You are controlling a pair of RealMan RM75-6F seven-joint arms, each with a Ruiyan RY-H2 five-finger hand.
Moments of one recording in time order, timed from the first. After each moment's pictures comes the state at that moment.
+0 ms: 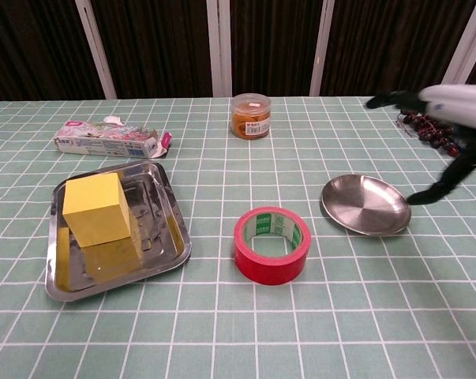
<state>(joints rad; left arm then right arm) -0.19 -1.17 -0.12 -1.58 1.45 1.43 0.02 0.59 -1.25 0.03 -1.90 -1.10 1.25 -0.39</state>
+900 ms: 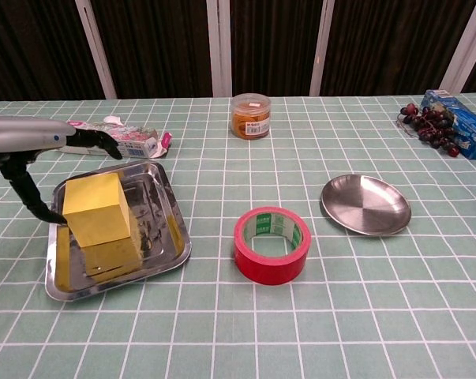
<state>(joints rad) -0.66 -1.27 -0.13 -1.67 1.15 0.78 0.35 0.23 -1.11 -0.08 -1.76 -1.38 1.48 -0.05</state>
